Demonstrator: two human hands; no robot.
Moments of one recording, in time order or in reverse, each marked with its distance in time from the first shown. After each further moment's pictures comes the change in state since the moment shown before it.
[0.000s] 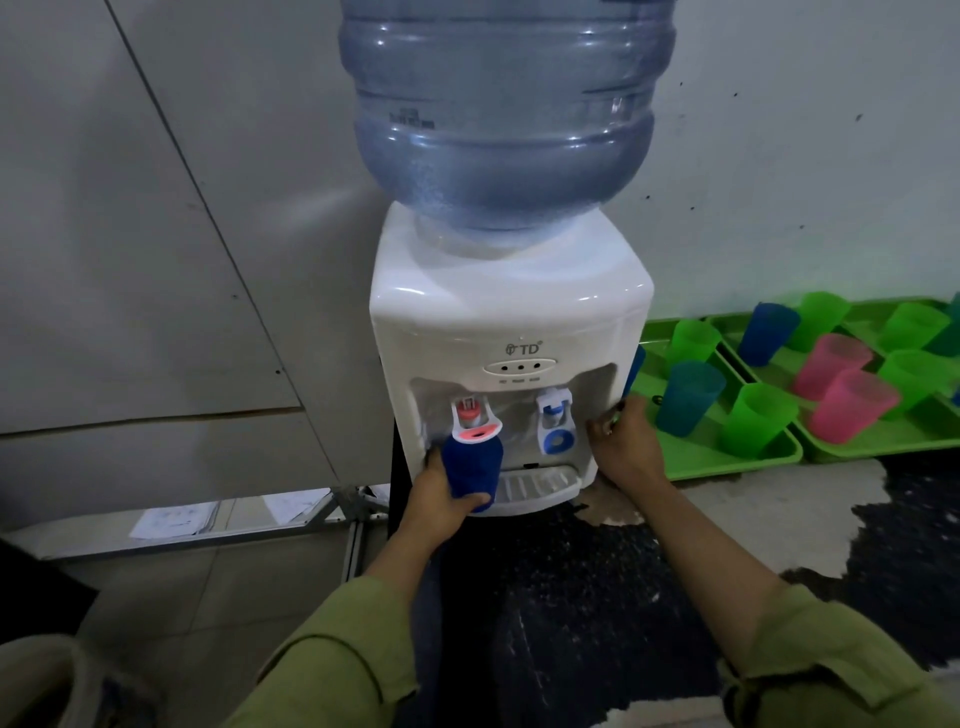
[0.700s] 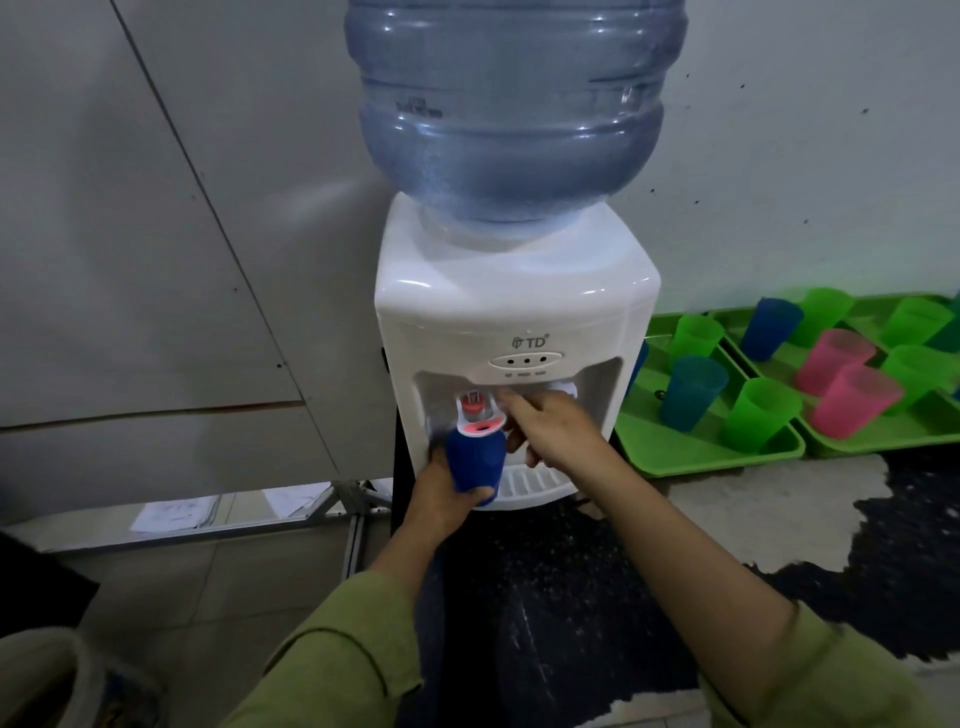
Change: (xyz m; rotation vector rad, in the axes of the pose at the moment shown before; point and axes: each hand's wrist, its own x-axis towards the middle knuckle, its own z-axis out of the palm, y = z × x) left_hand -0.005 0.007 0.000 -0.005 0.022 -0.031; right_hand -0.044 -0.088 0.008 0.104 -0.420 -0.108
